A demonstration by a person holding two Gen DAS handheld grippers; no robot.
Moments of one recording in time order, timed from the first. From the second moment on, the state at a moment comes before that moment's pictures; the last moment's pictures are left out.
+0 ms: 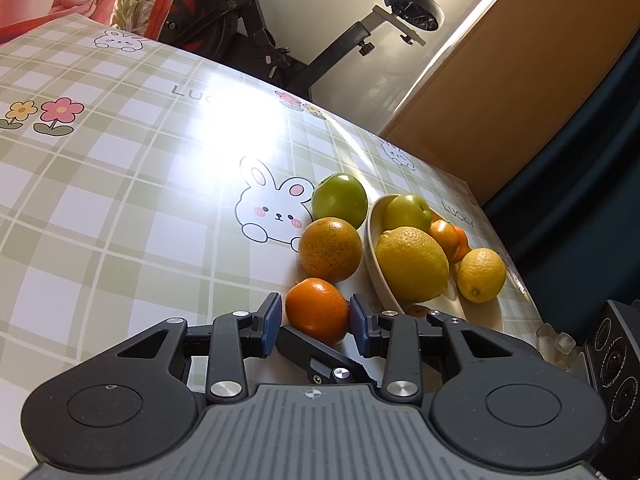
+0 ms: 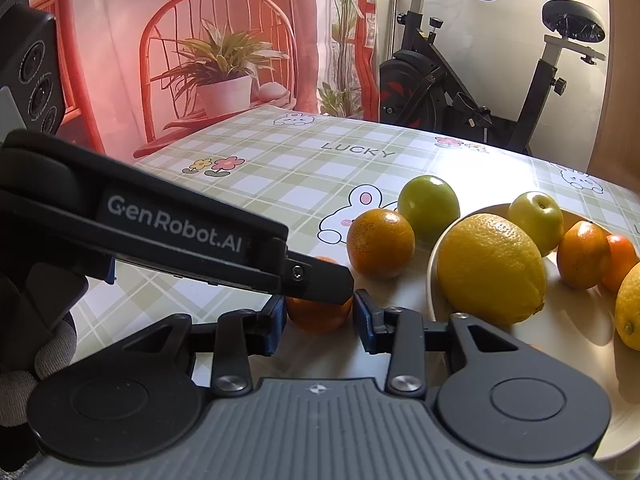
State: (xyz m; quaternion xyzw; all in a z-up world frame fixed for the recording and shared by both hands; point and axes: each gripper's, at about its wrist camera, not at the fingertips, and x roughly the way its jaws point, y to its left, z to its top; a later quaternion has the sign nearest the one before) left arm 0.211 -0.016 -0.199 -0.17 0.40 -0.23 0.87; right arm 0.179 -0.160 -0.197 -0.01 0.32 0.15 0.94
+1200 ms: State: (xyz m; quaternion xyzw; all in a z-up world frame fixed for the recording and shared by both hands) left arm 0.199 -0.086 -0.164 -0.06 0.36 -0.30 0.88; right arm 0.131 -0.208 -0.178 0.06 0.23 0.10 0.97
